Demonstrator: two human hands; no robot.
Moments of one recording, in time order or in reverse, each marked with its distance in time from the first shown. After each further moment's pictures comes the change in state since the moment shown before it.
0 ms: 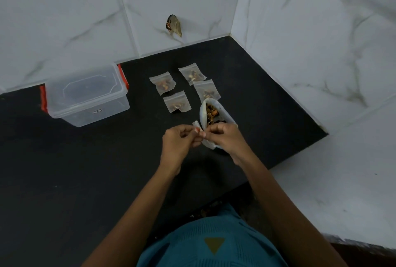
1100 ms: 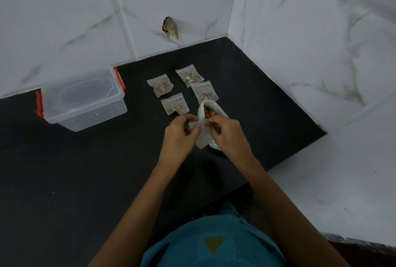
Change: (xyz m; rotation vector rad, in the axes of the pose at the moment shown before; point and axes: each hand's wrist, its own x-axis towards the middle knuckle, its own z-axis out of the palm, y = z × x) left_hand 0.010 0.012 0.001 0.465 0.016 0.323; right_hand 0.003 -0.004 -0.002 -0.639 0.239 -0.428
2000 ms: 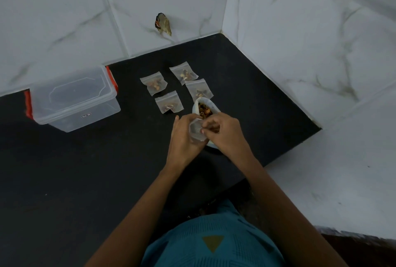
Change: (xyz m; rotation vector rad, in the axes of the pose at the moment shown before) left_hand 0.000 -0.021 0.034 -0.019 0.034 0.217; right_hand -0.003 -0.006 -0.010 0.197 -0.022 0.145
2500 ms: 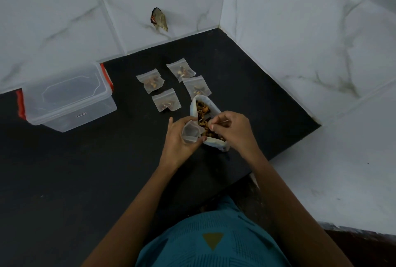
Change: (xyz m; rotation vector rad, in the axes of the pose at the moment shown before) left_hand 0.000 -0.014 -0.004 0.033 -0.052 -0.073; right_hand 0.006 0.019 -0.015 0.198 0.033 0.195
